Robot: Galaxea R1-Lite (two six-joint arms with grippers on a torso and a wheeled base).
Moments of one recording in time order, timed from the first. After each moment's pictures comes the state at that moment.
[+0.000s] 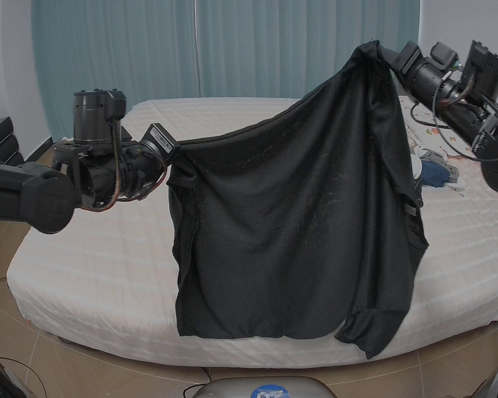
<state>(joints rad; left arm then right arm) -0.40 1.76 -1.16 -0.35 0.06 -0.93 0.33 1.74 -1.31 -0.75 0.12 0.57</state>
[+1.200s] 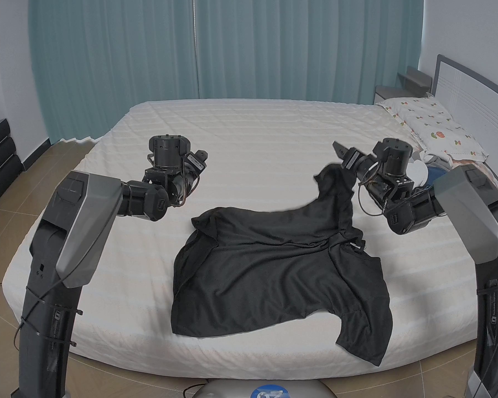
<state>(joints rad) -0.29 2.55 -1.95 -0.34 0.20 -0.90 0.23 2.42 -1.55 -0.92 -0.12 0.49</state>
